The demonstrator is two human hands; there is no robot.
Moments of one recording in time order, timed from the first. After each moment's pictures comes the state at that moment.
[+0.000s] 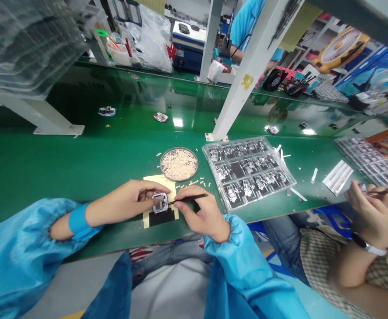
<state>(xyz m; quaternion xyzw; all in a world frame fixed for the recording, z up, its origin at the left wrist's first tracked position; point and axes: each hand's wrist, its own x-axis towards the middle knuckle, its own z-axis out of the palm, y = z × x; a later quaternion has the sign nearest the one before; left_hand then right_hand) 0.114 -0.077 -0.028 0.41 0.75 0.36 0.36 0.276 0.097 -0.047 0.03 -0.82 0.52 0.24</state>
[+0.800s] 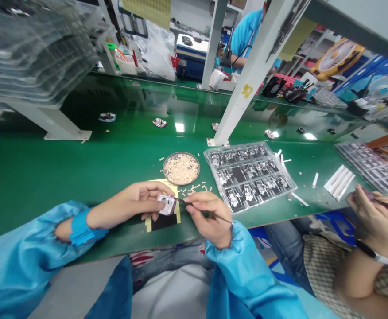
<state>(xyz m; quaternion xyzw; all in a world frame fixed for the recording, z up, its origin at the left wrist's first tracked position) 0.120 -0.074 -0.014 0.27 0.58 0.54 0.55 0.281 0.092 -0.051 0.03 -0.74 0.53 0.41</state>
